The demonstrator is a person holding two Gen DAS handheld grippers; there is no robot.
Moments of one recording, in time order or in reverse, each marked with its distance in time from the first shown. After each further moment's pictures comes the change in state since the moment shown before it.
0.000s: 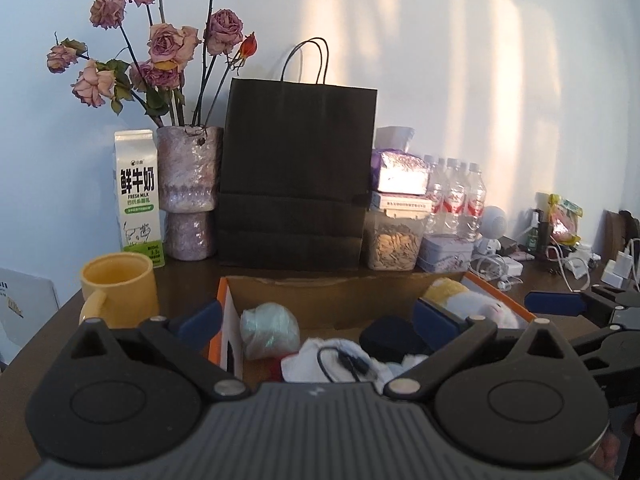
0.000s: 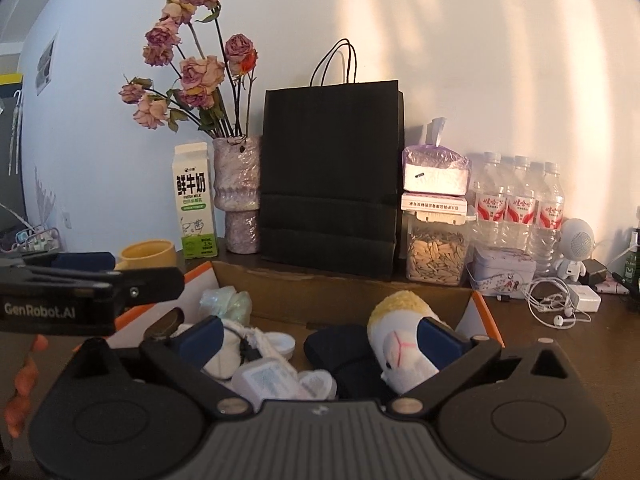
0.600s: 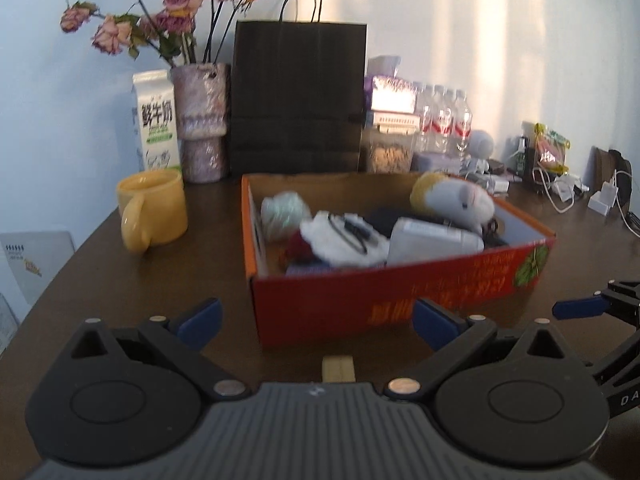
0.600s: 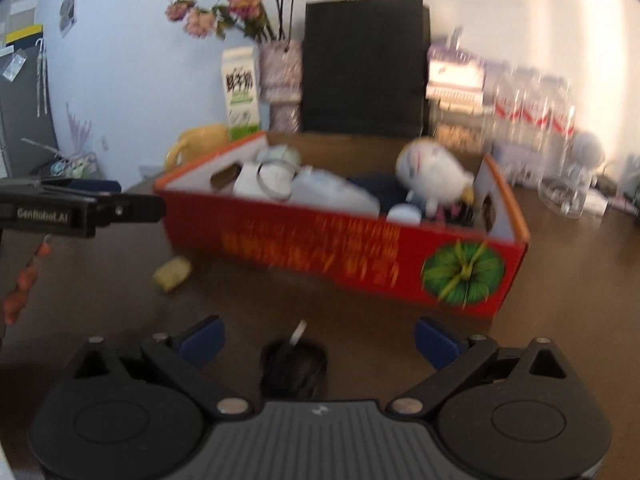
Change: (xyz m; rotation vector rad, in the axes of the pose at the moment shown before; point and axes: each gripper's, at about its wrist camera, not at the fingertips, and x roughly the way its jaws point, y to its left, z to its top) left arm -0.067 0.011 -0.056 0.046 0.193 0.006; right arm -0.077 0.006 -0.082 -0.018 0.278 0.110
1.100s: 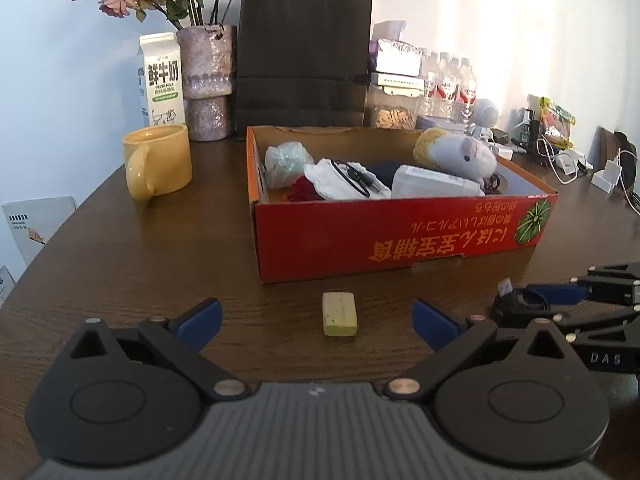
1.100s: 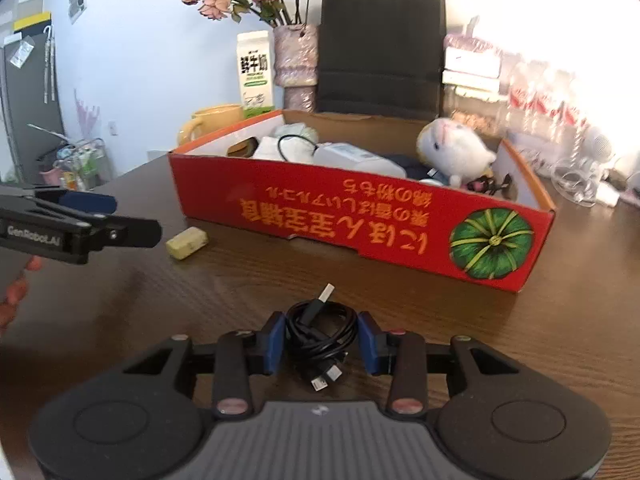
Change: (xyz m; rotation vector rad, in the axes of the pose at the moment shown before) left arm 0.000 -0.002 -0.027 -0.014 0.088 0.009; right arm 0.007 0.014 -0.017 -0.031 -0.001 -0.005
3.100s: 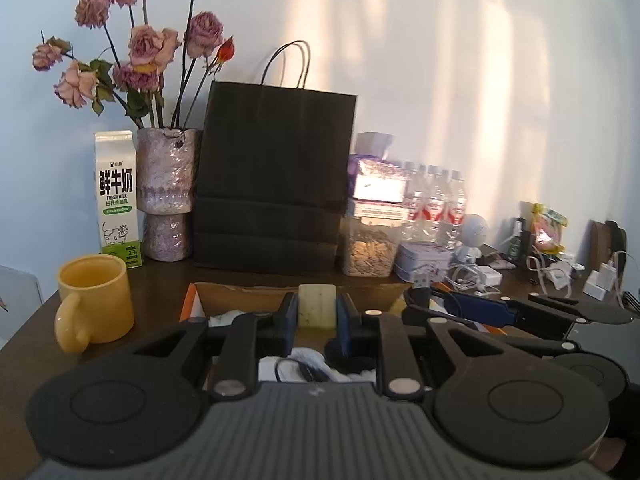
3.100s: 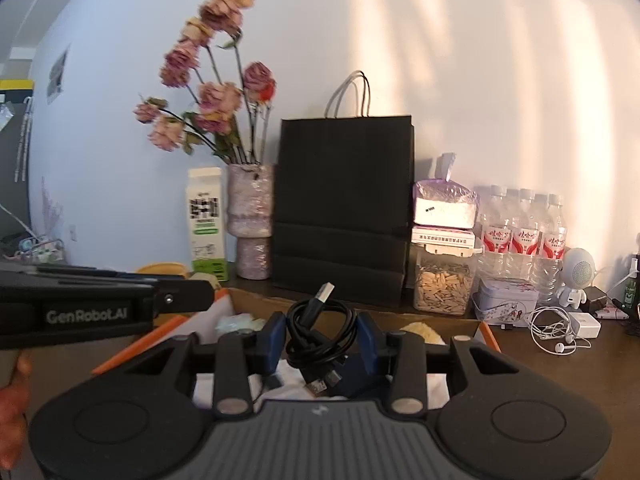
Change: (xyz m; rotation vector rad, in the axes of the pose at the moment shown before) left arm 0.055 -0.027 0.118 -0.064 -0.280 -0.052; right arm 0.040 -0.017 0.127 0.017 -0.353 -0.120
